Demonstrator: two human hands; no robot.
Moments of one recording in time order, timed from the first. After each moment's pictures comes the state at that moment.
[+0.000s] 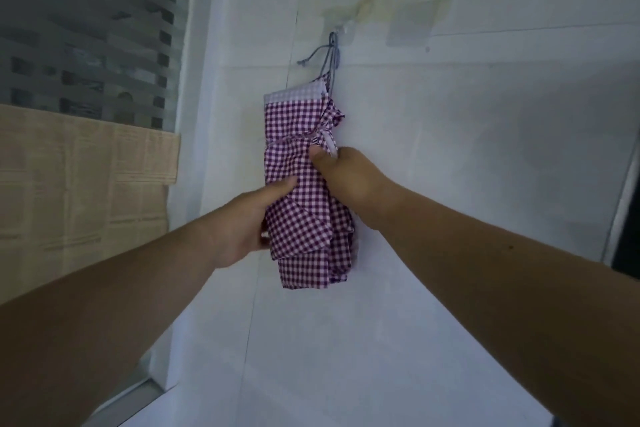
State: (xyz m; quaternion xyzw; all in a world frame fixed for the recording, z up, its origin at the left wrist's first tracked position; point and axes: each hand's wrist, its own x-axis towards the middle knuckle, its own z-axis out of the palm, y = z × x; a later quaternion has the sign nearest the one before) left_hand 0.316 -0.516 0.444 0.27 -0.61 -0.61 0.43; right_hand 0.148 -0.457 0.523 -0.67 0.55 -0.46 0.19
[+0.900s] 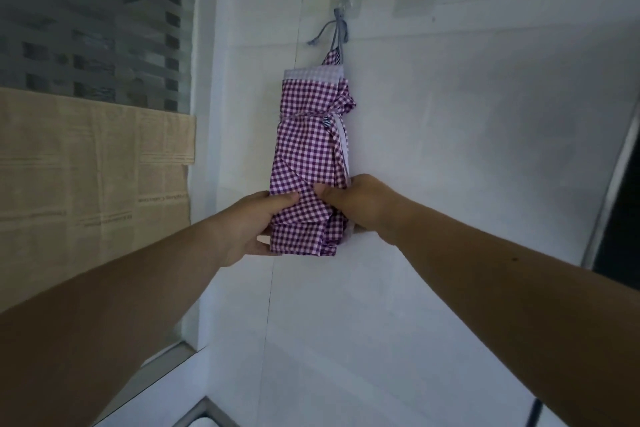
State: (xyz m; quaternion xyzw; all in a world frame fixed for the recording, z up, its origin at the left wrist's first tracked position) left_hand 0.333 -0.489 0.410 0.39 -0.61 -0.56 0.41; right_hand 0.140 -0.431 0.469 -0.64 0.63 -0.37 0.26
